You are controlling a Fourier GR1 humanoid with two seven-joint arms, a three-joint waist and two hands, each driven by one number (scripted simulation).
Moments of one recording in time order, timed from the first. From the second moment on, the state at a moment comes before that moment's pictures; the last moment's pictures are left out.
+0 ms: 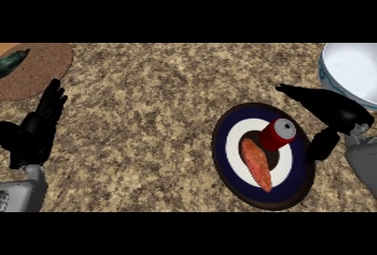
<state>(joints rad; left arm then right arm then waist) -0.15 0.32 0.06 -1.51 0.05 0.13 0.10 -0.45 -0.61 0.27 -1.49 0.47 0.57 0.31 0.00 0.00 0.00</state>
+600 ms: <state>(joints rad) -0.15 0.29 0.09 -1.51 0.01 0.09 0.11 -0.40 -0.47 0.23 -1.44 0.64 0.59 0.26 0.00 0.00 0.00</state>
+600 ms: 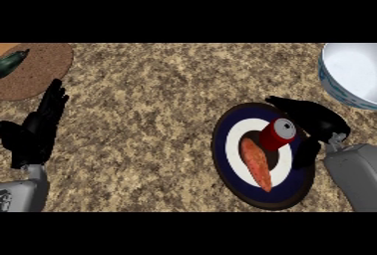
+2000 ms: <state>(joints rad) -0.16 0.25 0.14 -1.53 -0.03 0.04 0.13 -0.50 -0.31 0.12 -1.13 0.88 0.38 0.08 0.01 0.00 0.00</state>
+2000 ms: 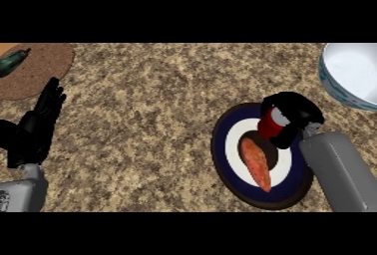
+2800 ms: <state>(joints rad) -0.17 0.24 0.14 -1.53 -0.04 0.05 0.13 -0.93 -0.28 -0.03 -0.97 1.09 0.09 0.62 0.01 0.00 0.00</state>
